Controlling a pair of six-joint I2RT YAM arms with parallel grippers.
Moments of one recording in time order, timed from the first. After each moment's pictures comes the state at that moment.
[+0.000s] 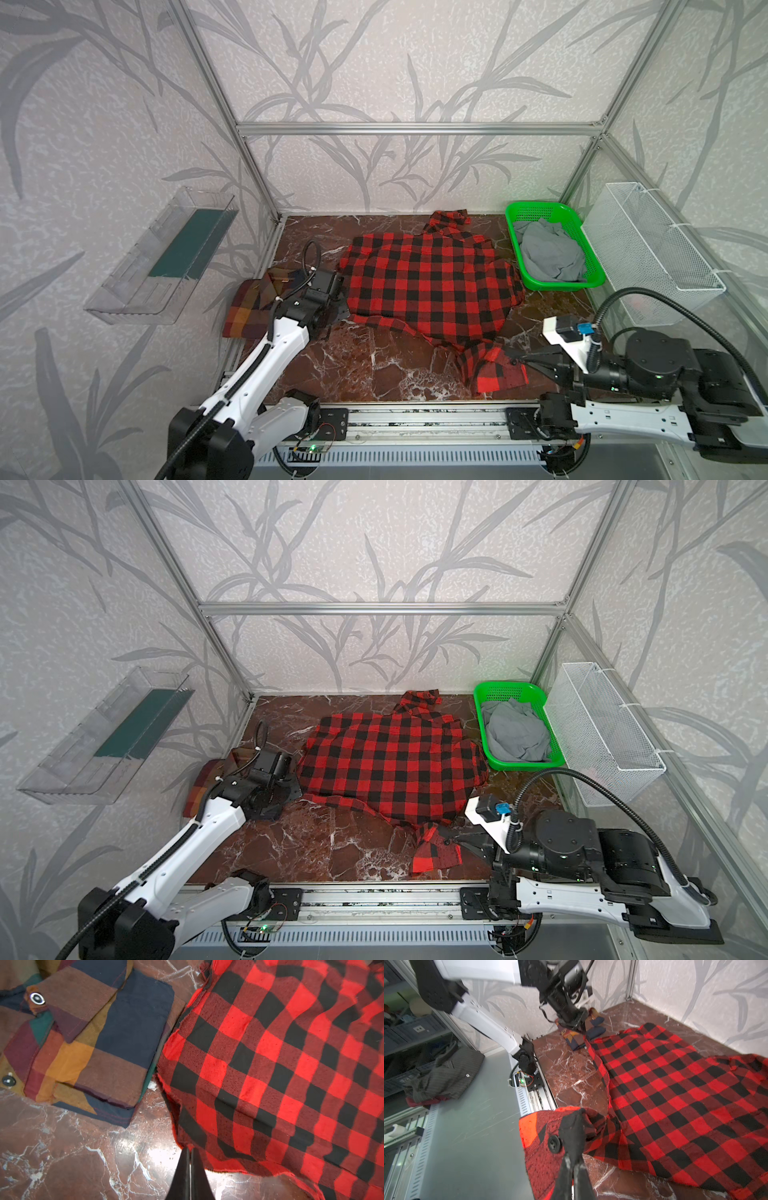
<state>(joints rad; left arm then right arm) -0.31 1.01 0.81 -0.83 -0.20 -0.71 1.35 0.50 1.26 -1.14 0.11 0.22</state>
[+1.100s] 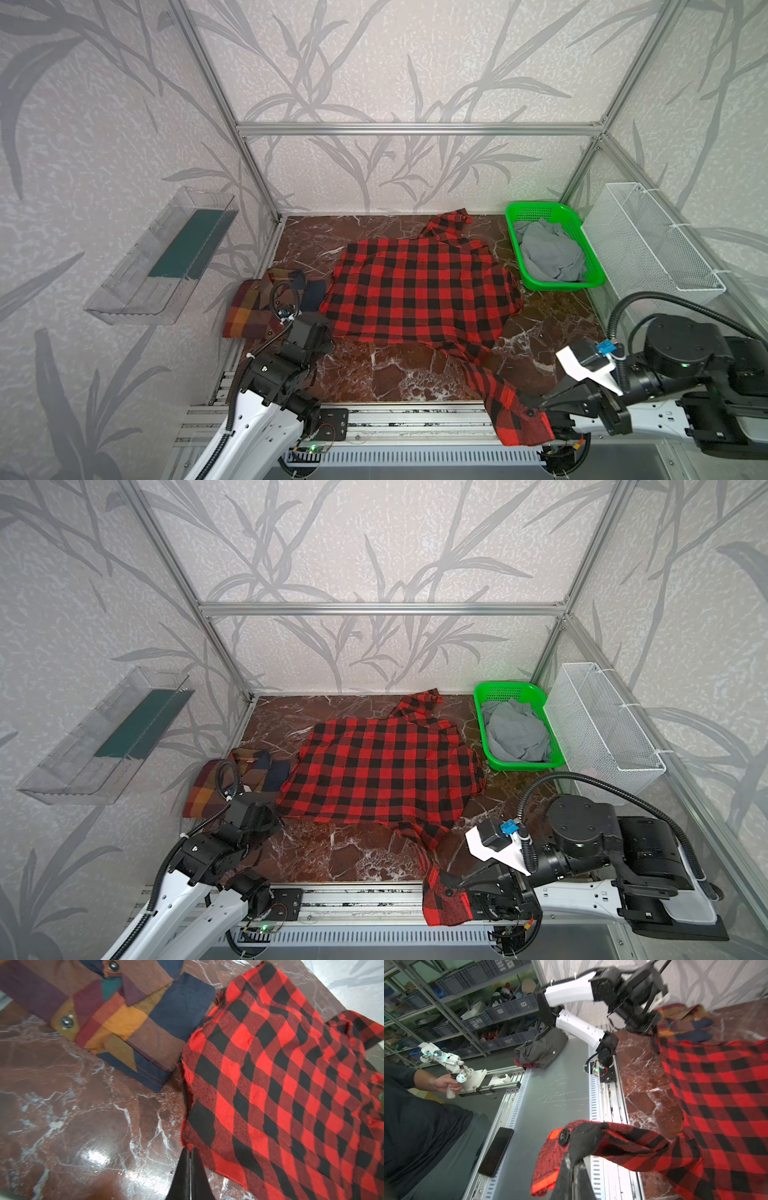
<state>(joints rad) -0.41 0.56 0.61 -1.01 -0.34 -0.97 1.35 0.67 1.51 -1.24 -0.35 0.12</state>
